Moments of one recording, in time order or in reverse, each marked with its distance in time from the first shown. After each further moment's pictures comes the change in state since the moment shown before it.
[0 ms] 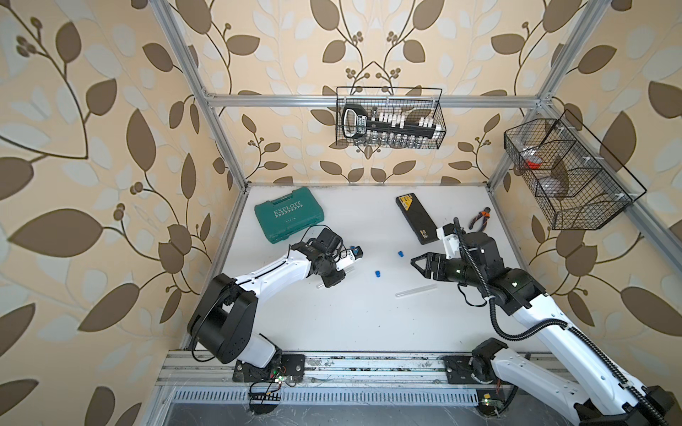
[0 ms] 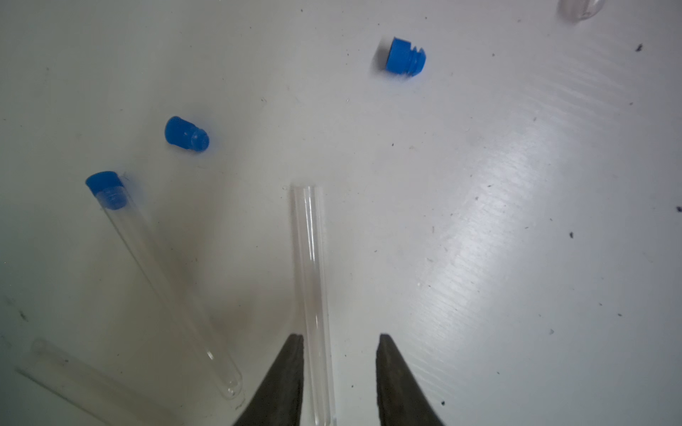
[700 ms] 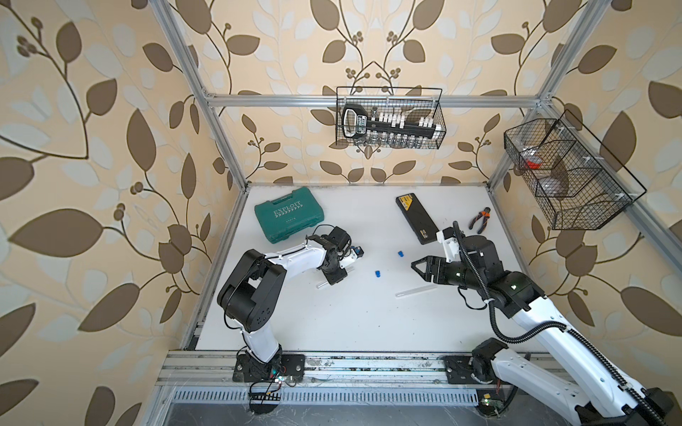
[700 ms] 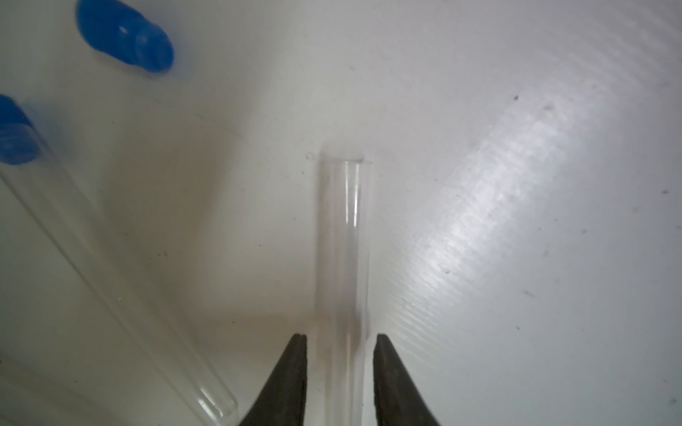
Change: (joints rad) left arm -0.008 0.224 0.112 -0.063 -0.112 -0.072; right arm 0.000 -0.019 -0.034 0.002 -0.001 0.002
